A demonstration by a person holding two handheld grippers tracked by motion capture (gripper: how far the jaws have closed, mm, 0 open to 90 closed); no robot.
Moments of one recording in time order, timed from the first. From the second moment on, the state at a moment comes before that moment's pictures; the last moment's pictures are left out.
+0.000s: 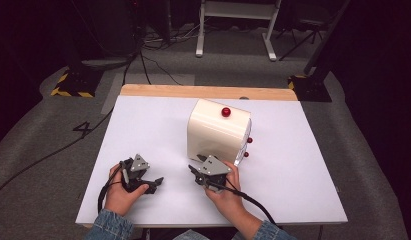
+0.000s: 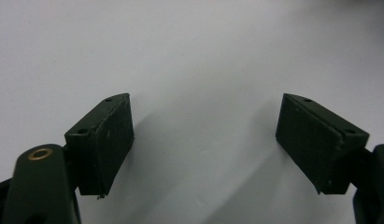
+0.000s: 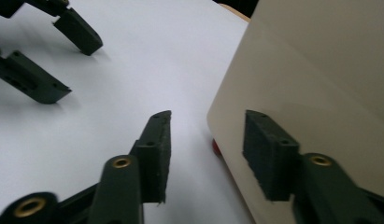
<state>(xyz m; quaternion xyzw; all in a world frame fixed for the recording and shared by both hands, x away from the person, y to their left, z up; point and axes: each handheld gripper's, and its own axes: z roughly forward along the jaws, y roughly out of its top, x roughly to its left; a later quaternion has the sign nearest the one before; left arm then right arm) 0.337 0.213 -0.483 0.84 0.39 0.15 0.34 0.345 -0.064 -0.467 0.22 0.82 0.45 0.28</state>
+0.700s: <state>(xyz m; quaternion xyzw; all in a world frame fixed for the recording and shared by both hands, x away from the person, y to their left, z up) 0.337 0.213 -0.483 0.84 0.39 0.14 0.34 0.320 -0.242 -0.394 0.23 0.83 0.48 0.20</state>
